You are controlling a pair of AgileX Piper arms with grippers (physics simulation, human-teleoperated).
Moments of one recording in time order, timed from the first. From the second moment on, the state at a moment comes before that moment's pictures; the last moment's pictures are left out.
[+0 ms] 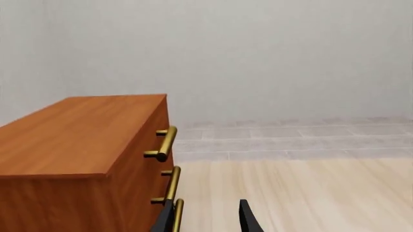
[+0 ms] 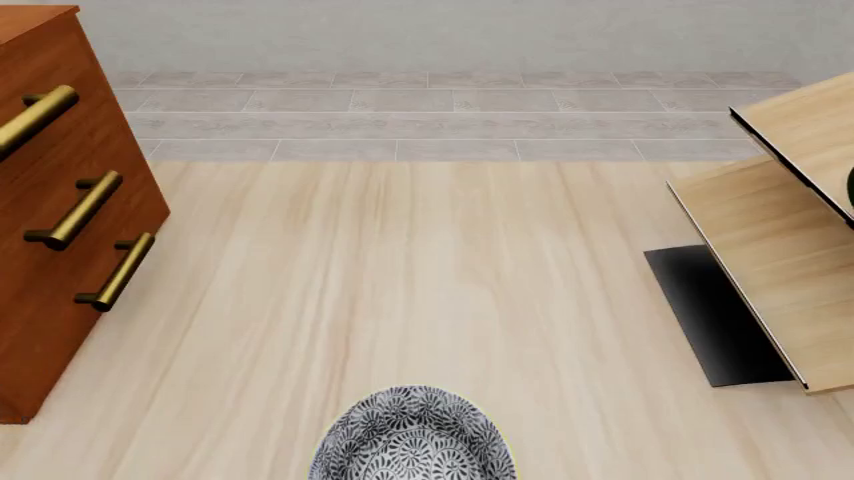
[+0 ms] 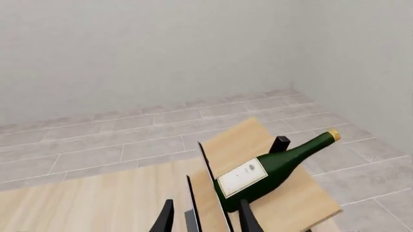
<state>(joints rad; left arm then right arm) 0.02 0.00 -0.25 0.17 0.04 -0.23 0.28 -0.66 0.42 0.04</state>
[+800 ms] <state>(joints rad) 0.02 0.00 -0.35 0.24 0.05 -0.18 0.09 -0.69 0.65 -0.01</state>
